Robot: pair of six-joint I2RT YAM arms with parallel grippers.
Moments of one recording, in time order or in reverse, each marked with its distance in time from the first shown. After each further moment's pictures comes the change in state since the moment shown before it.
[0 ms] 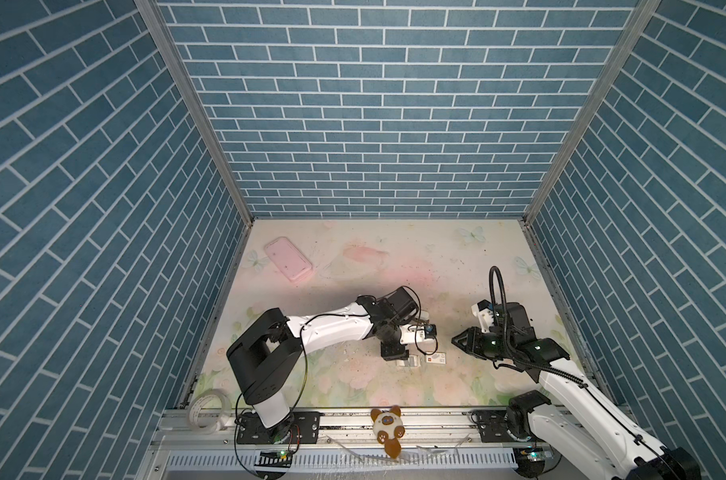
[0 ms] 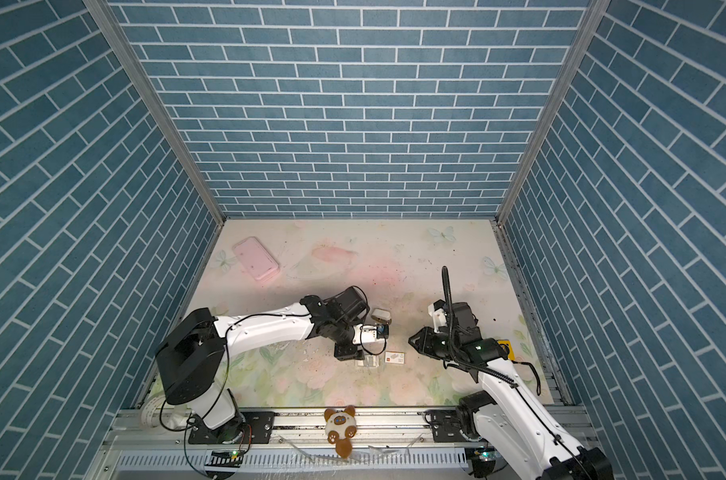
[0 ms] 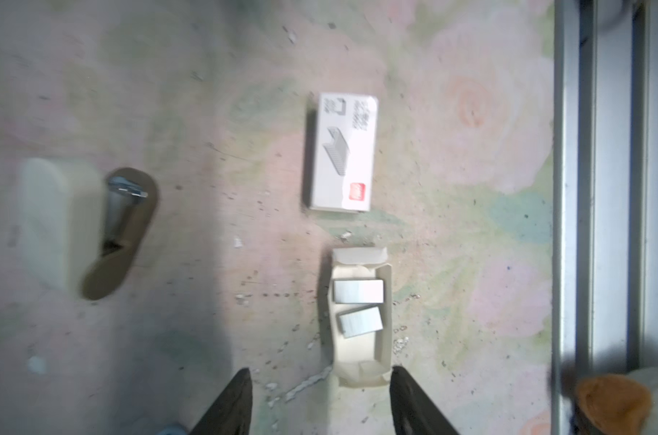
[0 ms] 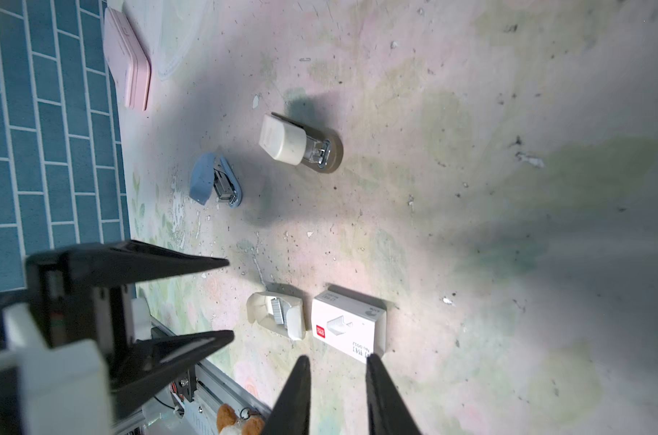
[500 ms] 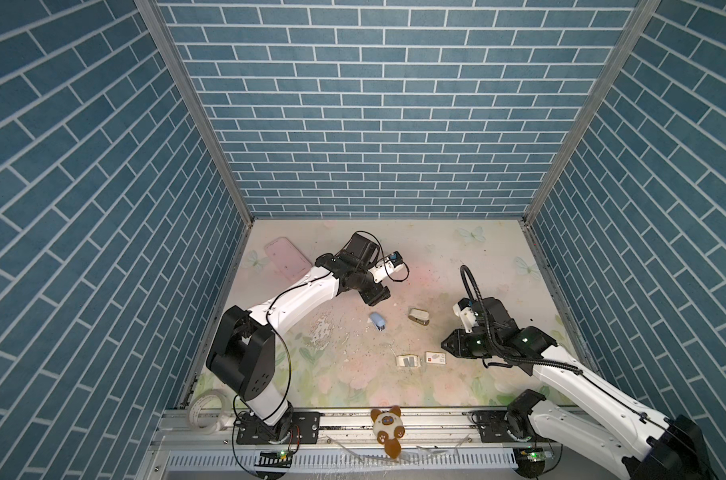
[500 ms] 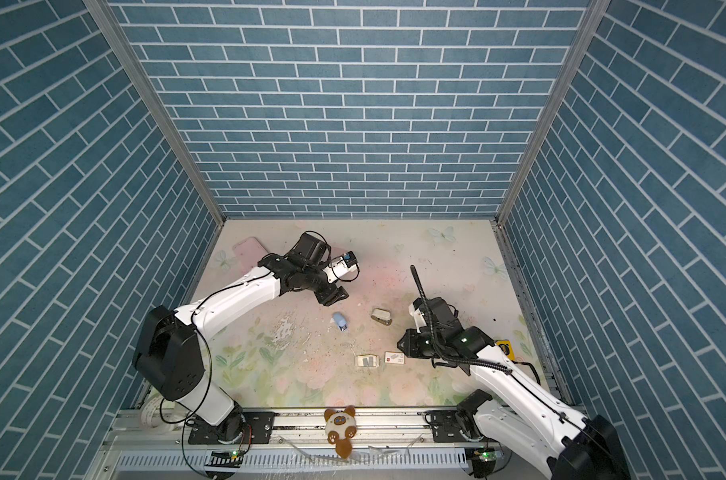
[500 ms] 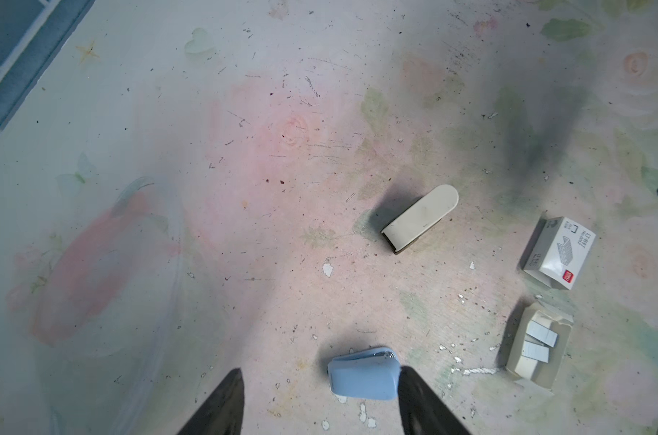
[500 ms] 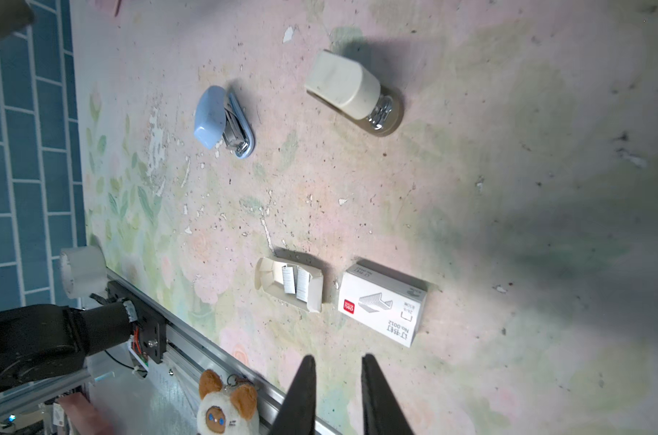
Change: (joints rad) left arm 0.340 -0.041 0.164 -0.027 0.009 -0.145; right arm 0.304 0.136 0.131 -0.047 0.170 0.013
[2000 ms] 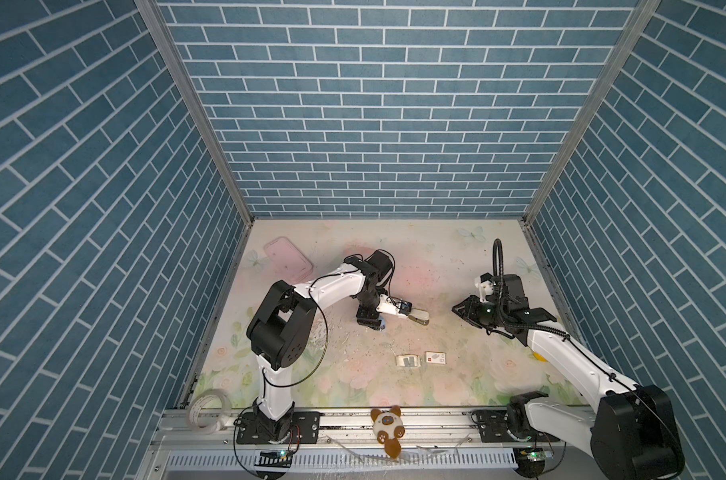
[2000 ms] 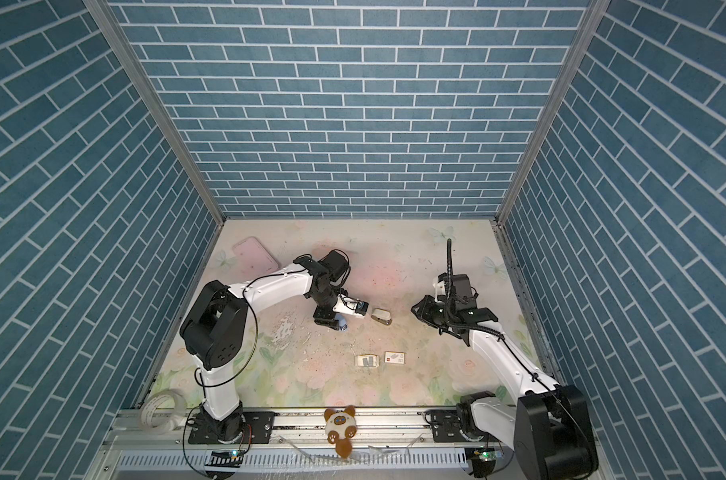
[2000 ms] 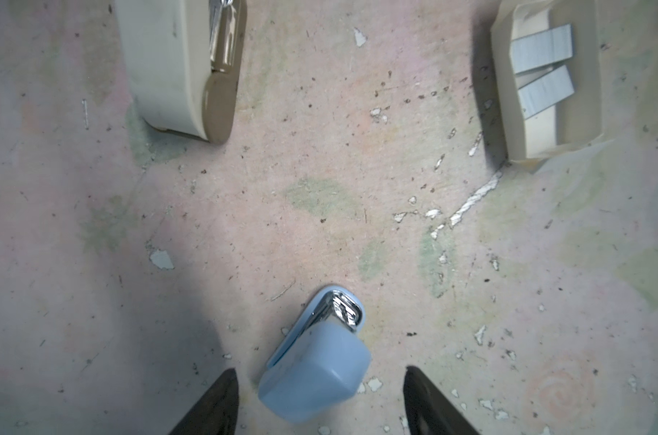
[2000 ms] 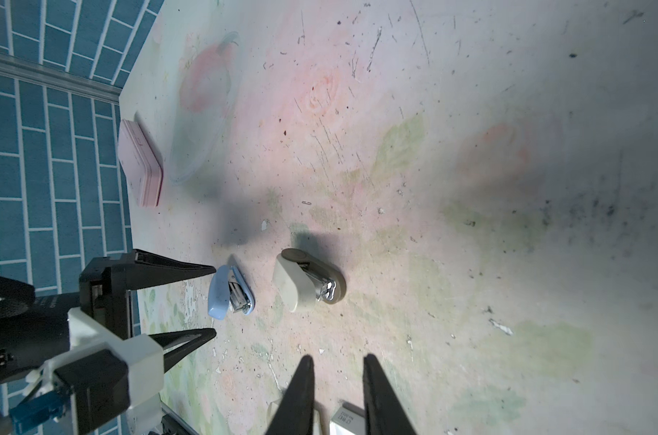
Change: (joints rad) left arm -0.073 0.277 0.085 -0.267 -0.031 0.755; right arm -0.411 0.187 0.039 0.250 -0.130 0.016
